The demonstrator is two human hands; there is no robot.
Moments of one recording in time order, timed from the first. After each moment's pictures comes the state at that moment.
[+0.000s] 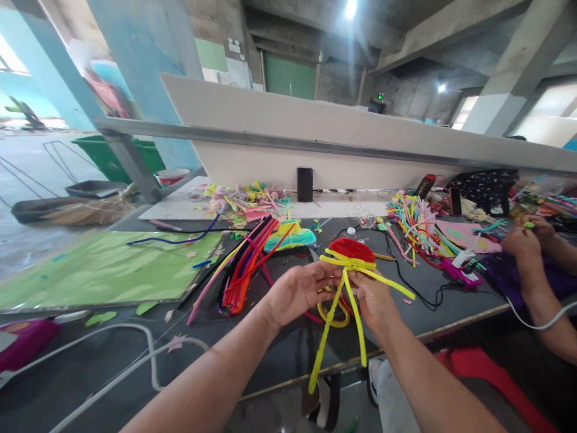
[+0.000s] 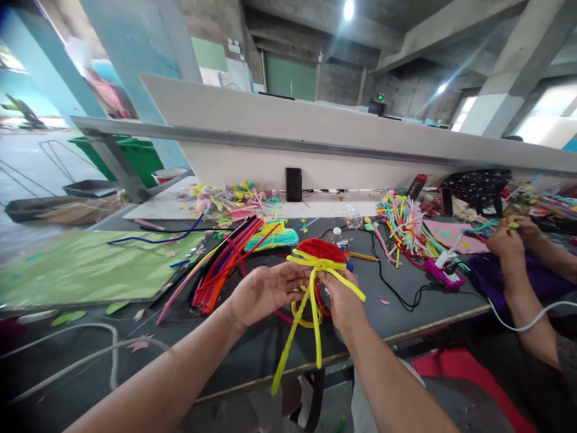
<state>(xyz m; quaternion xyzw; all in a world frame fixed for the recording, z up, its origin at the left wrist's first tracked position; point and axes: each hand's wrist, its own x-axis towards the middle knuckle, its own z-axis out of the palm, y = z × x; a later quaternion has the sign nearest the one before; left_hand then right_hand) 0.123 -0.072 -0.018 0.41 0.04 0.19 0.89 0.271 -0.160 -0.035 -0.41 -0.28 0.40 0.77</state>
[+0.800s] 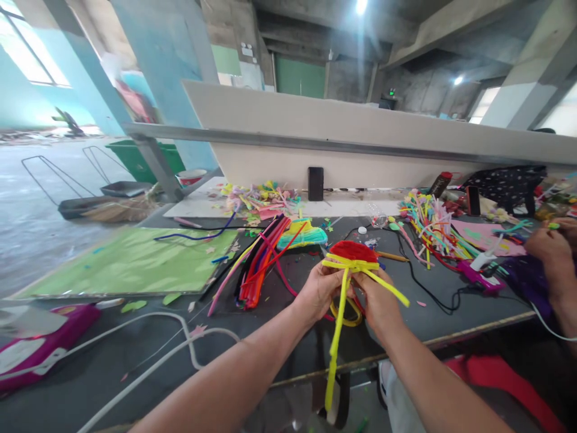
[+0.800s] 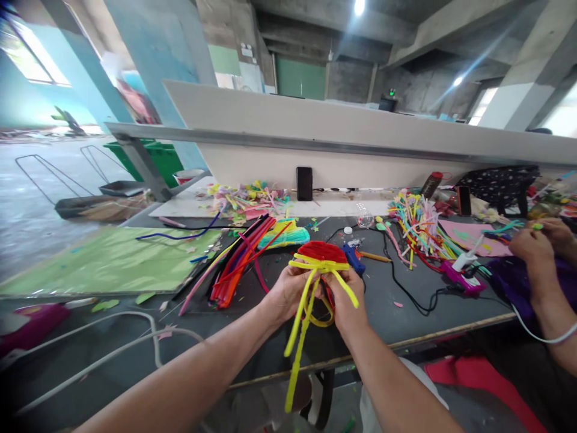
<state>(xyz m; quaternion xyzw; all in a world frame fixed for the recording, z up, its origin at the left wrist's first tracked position) 0.158 -0.088 -0.038 0.45 0.12 0.36 0.81 0.251 -0.150 -0.036 -0.41 -0.28 0.37 0.79</state>
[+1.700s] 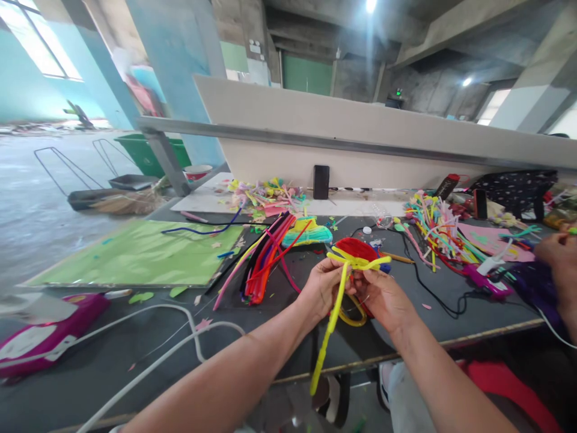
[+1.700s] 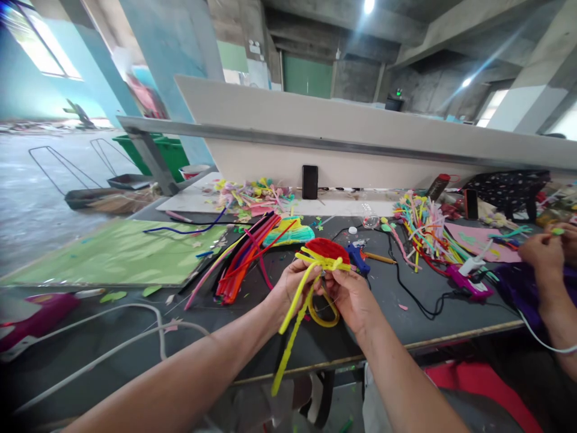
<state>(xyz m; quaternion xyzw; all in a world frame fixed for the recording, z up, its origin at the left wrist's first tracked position) 0.157 -0.081 -0.045 0.39 0.17 0.39 0.82 0.274 -0.155 -0.044 -0.34 -0.25 0.57 0.71</state>
